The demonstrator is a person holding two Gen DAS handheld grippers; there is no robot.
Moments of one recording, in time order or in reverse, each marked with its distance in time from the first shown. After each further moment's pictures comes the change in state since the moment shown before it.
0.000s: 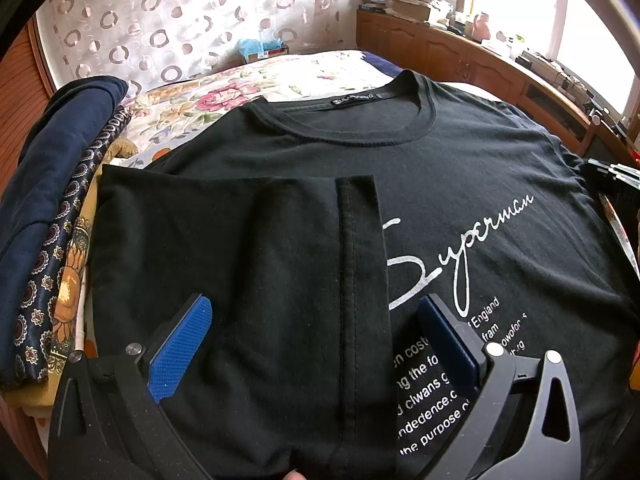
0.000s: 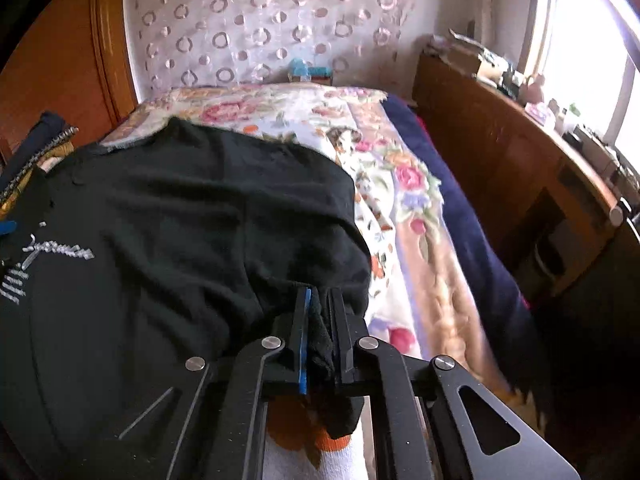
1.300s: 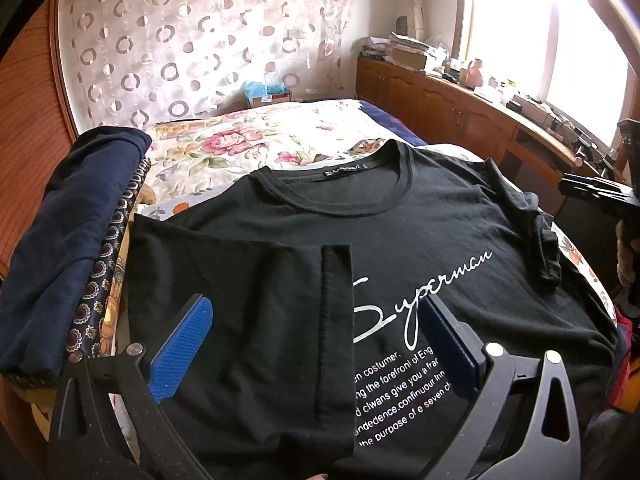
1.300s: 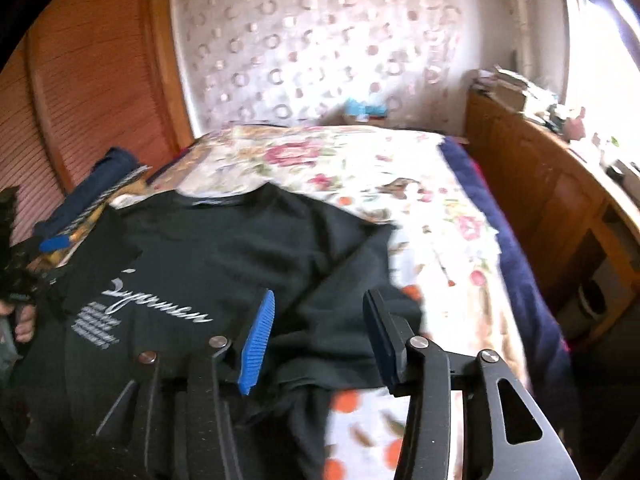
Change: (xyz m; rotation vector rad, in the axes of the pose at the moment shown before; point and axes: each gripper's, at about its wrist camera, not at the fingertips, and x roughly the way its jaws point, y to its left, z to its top) left arm -0.054 -0.001 0.007 -0.045 -0.173 -0.024; right arm -0.029 0.005 0.018 -0.028 -0.096 0.122
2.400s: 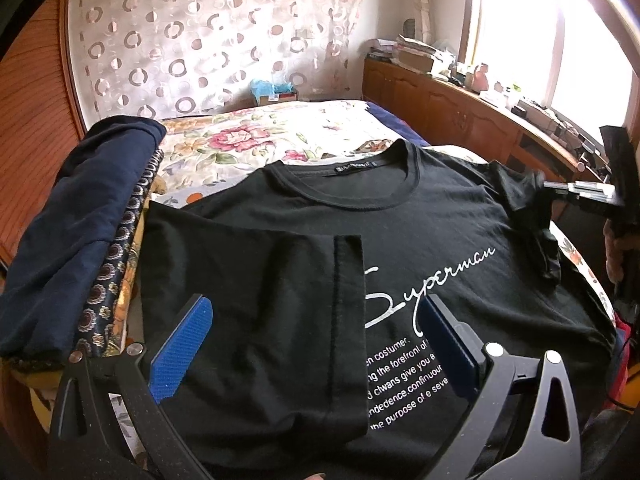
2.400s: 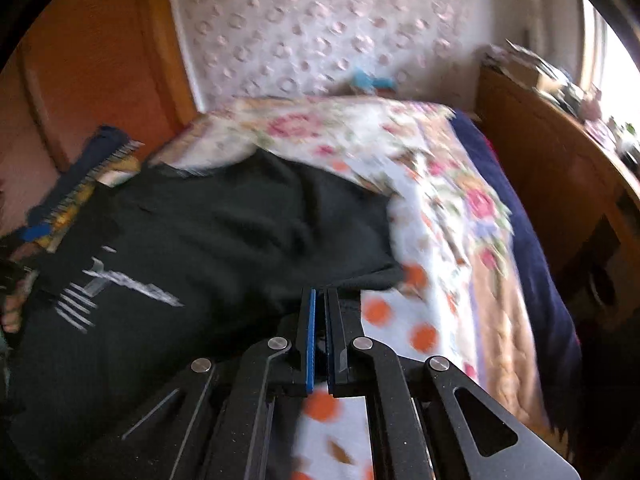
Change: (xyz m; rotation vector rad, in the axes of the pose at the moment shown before) left arm -0.011 0.007 -0.009 -0.028 -0.010 0.013; right arm 0.041 0.010 0.020 -0.051 0.060 0.128
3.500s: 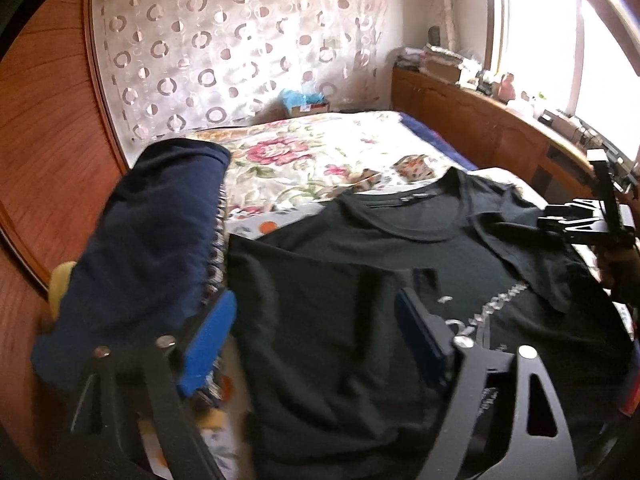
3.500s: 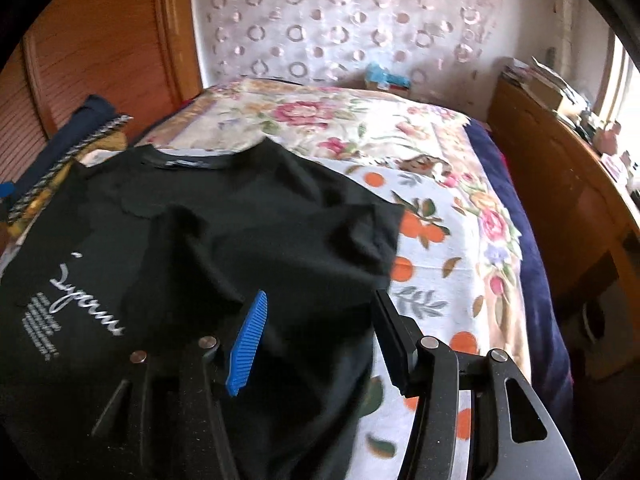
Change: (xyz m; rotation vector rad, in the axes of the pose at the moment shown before) left arm -0.006 0.061 0.033 0.001 -0.008 0.113; right arm 0.091 0.030 0.025 -0.072 0.087 -0.084
